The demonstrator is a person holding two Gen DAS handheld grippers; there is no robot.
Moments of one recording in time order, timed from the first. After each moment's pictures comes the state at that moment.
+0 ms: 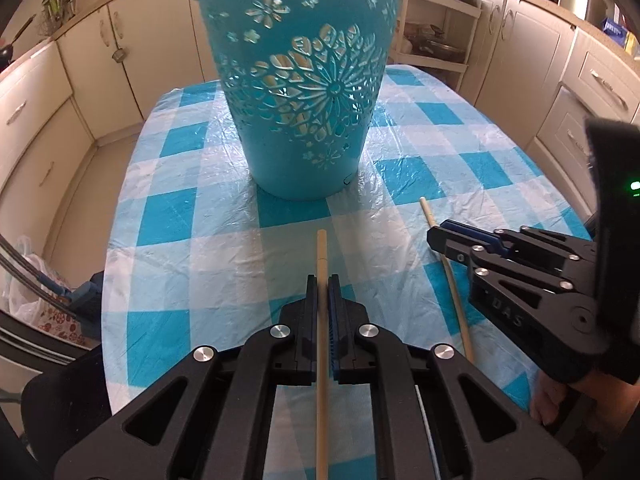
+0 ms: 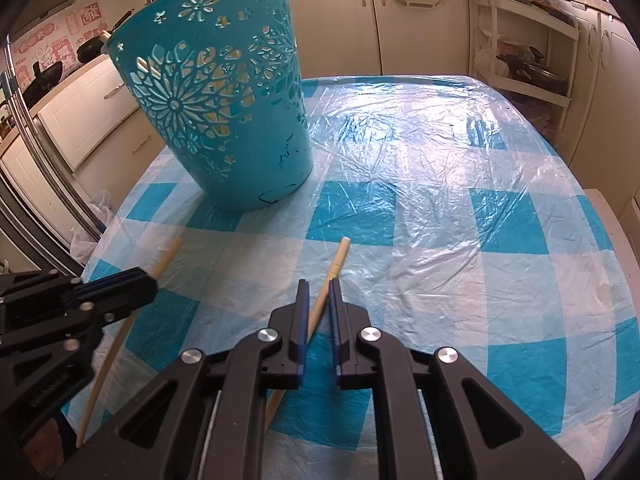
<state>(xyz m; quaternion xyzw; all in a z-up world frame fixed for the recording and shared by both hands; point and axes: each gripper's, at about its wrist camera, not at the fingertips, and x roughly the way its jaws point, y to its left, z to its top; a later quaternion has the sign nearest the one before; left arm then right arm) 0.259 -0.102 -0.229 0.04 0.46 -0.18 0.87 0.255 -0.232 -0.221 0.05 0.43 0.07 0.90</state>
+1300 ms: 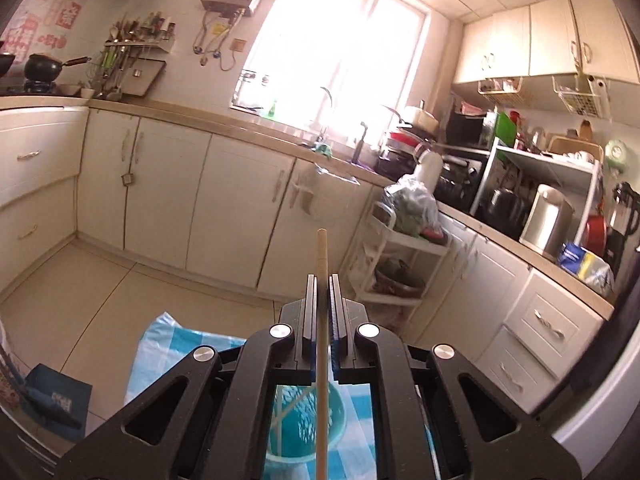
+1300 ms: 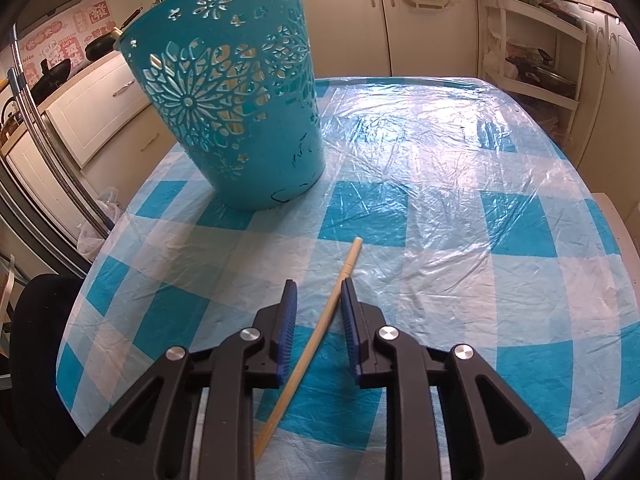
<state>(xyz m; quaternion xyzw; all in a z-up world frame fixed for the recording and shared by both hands) 0.328 -0.062 -0.007 -0.17 0.16 -0.20 0.95 0.255 -0.228 -0.220 0.05 0.43 0.08 0.90</state>
